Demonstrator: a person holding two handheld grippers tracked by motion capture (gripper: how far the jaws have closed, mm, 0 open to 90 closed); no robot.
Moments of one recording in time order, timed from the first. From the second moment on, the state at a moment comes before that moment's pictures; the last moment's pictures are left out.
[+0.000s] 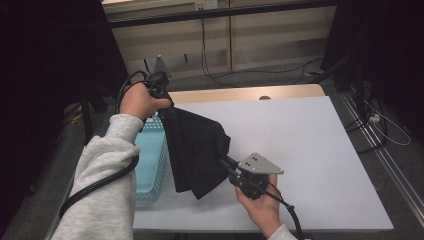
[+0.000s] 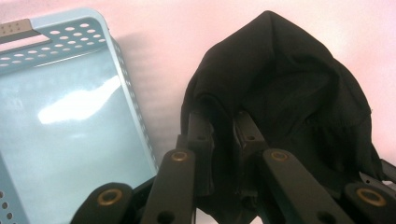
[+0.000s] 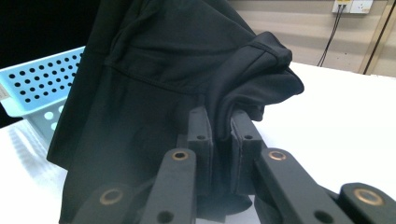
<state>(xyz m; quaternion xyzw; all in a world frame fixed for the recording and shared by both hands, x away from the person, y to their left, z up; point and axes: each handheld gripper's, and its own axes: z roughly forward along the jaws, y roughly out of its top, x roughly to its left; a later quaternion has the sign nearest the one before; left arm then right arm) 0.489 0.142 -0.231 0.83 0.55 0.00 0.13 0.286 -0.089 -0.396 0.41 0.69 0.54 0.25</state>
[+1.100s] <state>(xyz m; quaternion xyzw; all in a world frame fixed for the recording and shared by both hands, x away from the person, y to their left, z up) 0.491 0.168 -0.213 0.81 0.57 0.02 0.13 0.288 -0.053 -0.380 0.38 0.70 0.55 0.24</state>
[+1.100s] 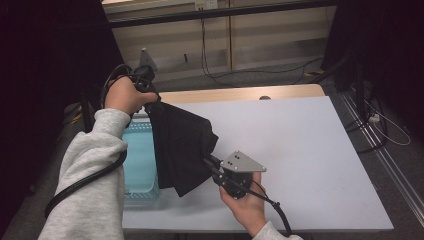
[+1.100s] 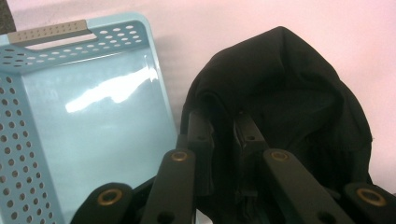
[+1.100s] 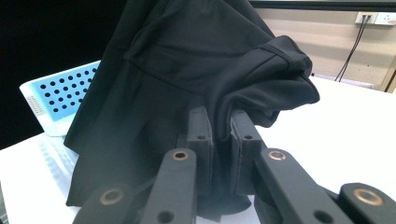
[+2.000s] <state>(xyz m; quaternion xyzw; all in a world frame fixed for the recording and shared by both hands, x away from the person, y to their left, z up) 0.485 0.198 -0.192 0.80 0.59 0.02 0.14 0.287 -0.035 -0.364 0.37 0.69 0.57 0.24</state>
